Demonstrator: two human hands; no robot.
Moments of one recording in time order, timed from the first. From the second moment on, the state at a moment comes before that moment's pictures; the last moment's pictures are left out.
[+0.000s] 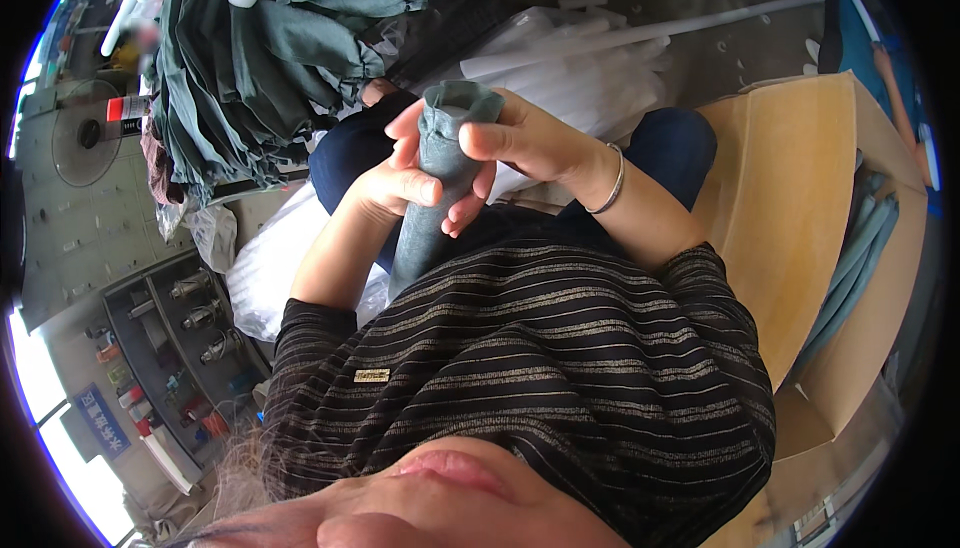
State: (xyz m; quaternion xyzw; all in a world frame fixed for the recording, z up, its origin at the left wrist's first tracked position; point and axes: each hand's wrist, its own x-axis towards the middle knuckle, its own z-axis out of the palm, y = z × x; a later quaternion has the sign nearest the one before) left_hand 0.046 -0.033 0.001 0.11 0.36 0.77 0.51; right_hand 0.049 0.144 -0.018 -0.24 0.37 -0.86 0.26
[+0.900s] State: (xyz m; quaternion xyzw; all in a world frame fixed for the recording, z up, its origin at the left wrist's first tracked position) left_hand 0.026 -0.026 -0.016 0.01 0.52 0.68 0.51; right_hand 0.011 0.152 -0.019 -0.25 0.86 -0.45 -0.08
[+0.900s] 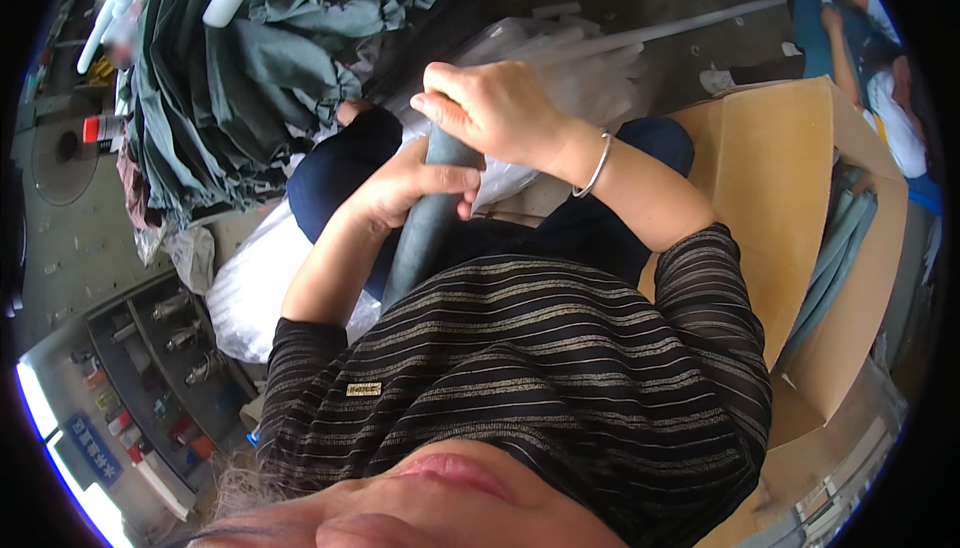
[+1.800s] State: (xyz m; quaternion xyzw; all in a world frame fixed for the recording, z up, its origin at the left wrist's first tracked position) left_hand 0.007 -0.035 0.005 0.10 0.53 0.77 0.34; right_hand -0.005 0.147 -0.042 -0.15 0.49 -0.85 0.10
